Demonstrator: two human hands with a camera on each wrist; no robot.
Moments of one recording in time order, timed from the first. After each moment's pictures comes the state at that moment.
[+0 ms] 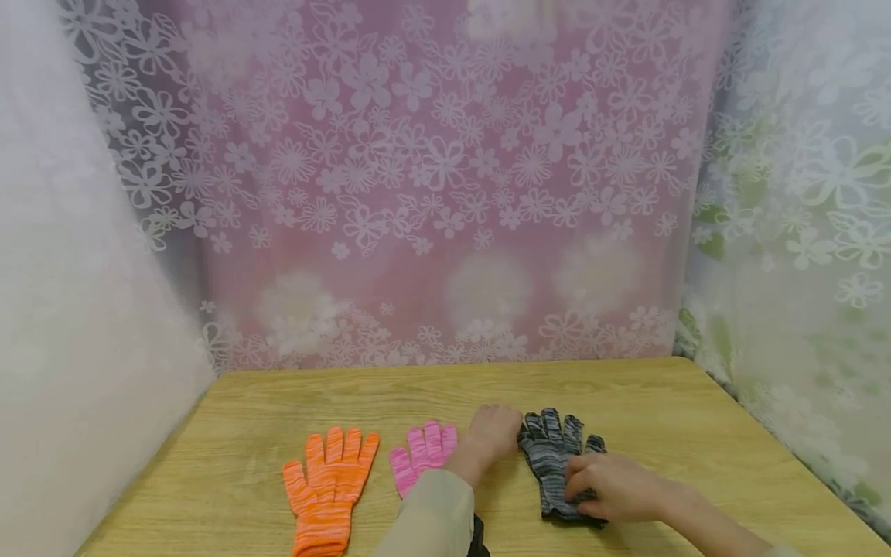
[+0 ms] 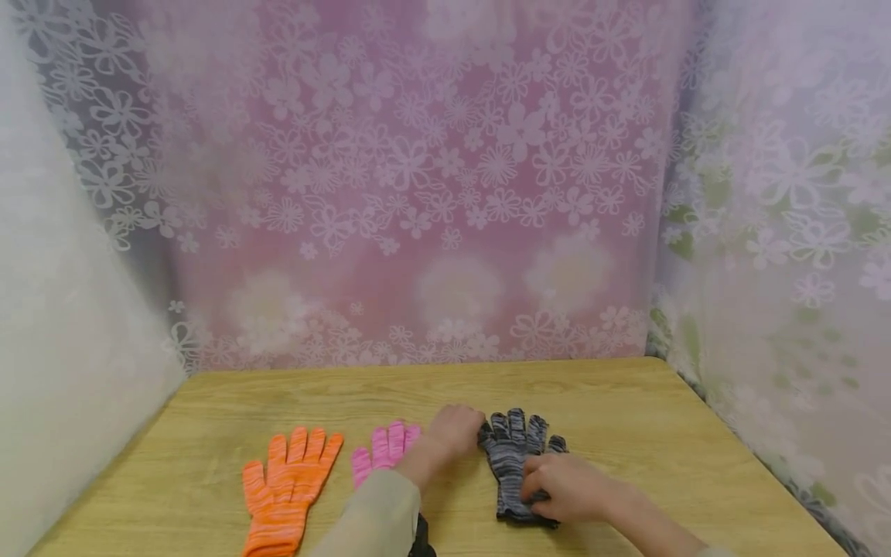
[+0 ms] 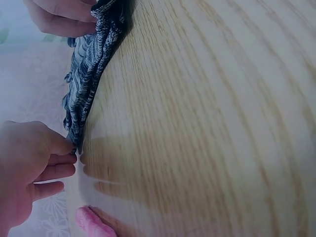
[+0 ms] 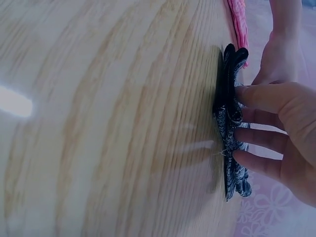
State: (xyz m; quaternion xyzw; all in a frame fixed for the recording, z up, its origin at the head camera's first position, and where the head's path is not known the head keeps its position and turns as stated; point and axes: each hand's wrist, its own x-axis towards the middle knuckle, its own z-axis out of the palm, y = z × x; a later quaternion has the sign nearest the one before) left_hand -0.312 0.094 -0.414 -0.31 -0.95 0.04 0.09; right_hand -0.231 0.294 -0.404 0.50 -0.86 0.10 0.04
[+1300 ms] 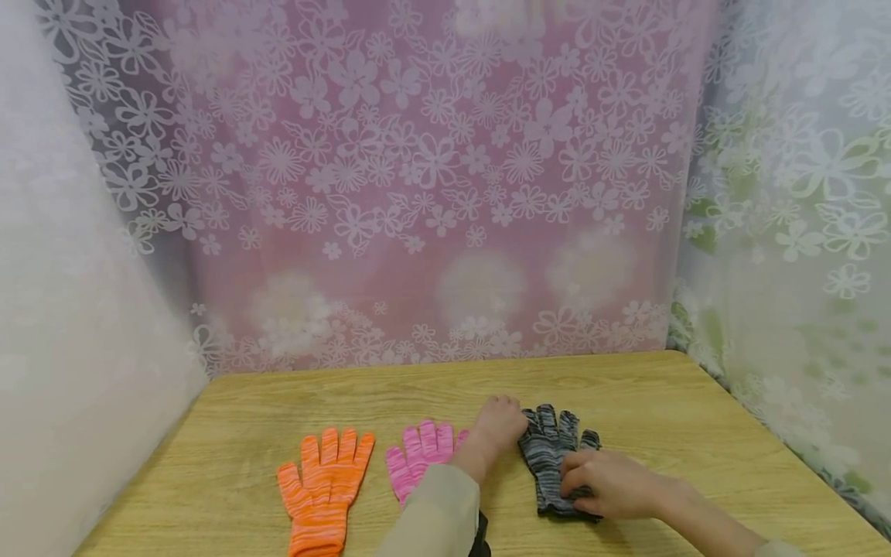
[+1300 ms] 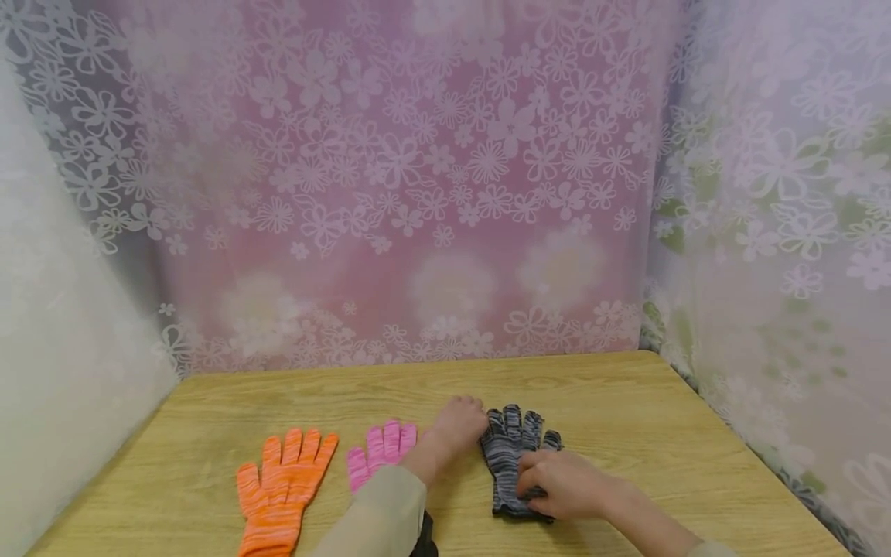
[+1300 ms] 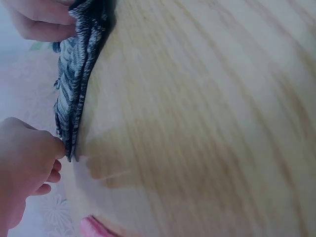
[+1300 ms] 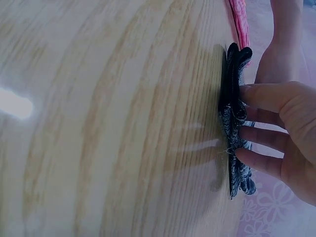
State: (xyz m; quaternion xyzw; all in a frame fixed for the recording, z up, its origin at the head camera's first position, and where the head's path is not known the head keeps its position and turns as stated) left_hand -0.316 0.108 -0.421 -0.36 -0.89 0.23 0.15; right_hand -0.226 0.294 -0.403 0.48 -0.87 0.11 0.01
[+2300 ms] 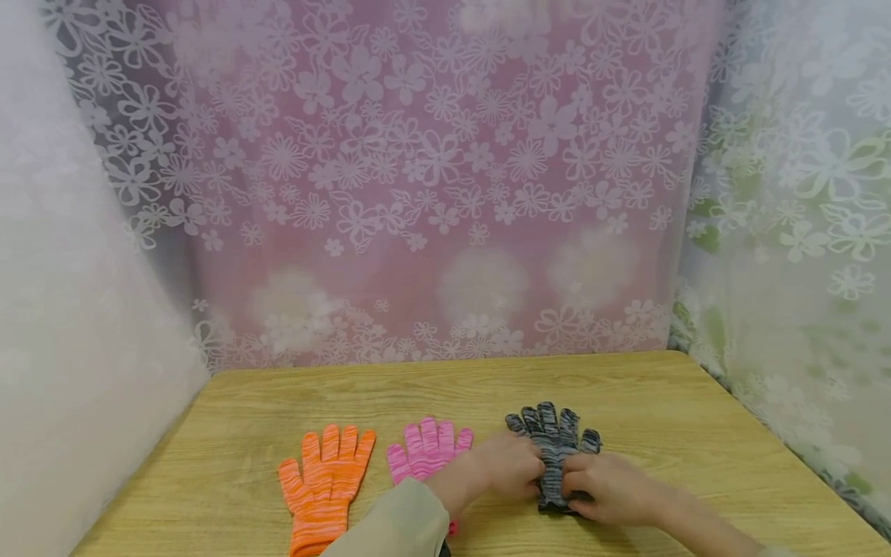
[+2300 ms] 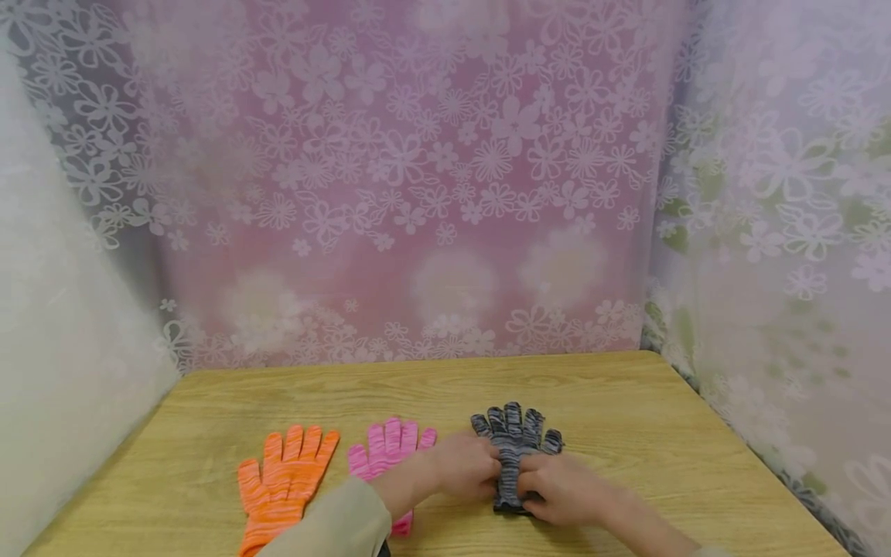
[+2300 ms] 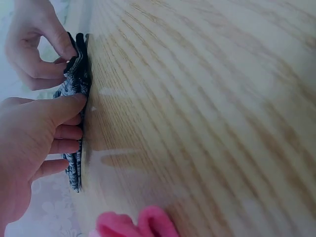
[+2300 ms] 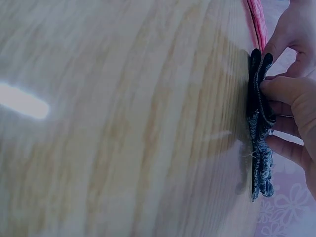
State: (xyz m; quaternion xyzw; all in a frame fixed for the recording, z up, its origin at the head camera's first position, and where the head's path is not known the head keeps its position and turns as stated) left_hand -0.274 0.088 -0.409 -0.58 -0.80 0.15 0.10; right_hand -0.226 0.289 -0.417 0.53 -0.82 0.11 0.15
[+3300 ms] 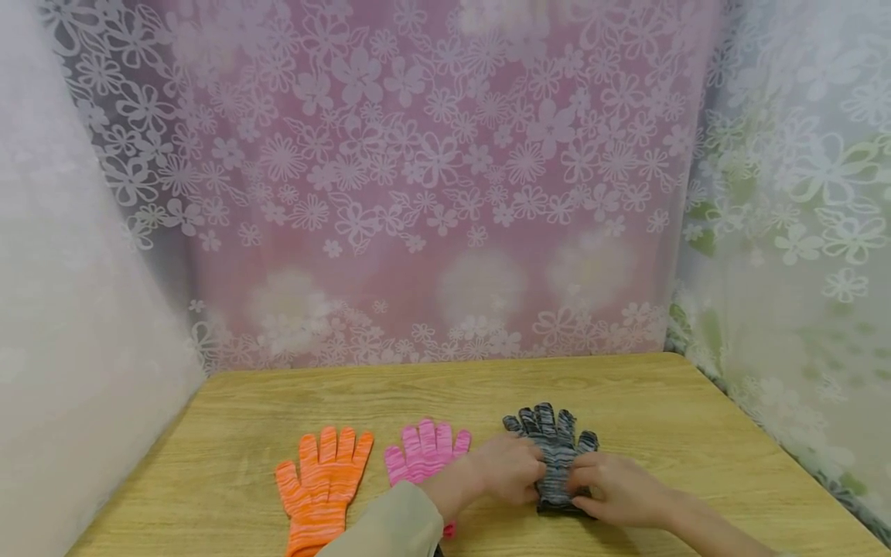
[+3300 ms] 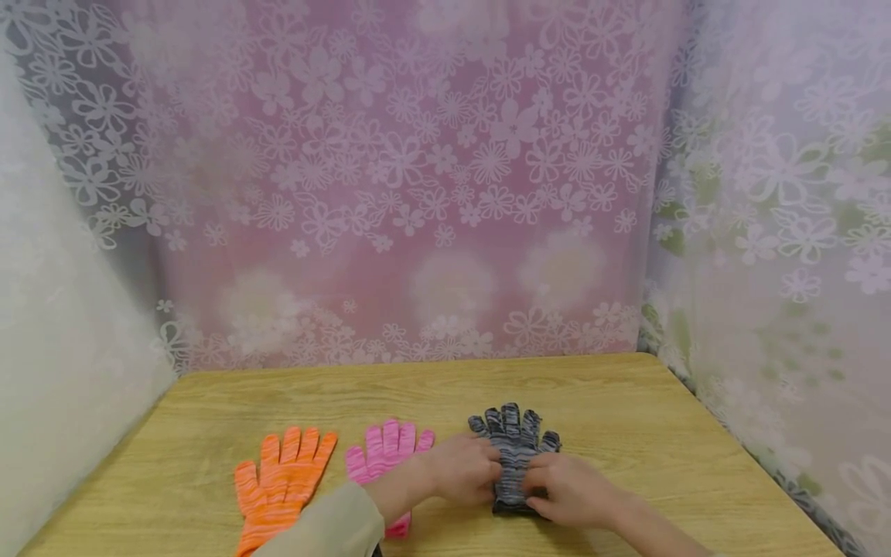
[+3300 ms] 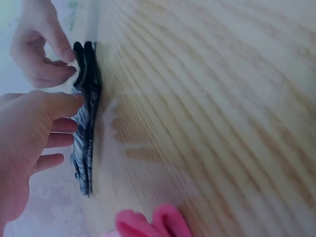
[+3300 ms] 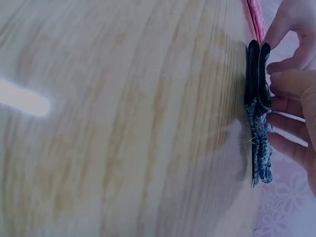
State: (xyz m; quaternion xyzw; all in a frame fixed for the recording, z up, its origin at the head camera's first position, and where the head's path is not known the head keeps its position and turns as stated) left_hand -0.264 0.085 -0.399 -0.58 -0.79 0.16 0.12; right_hand -0.219 0.299 -0.416 0.48 -0.85 0.18 0.11
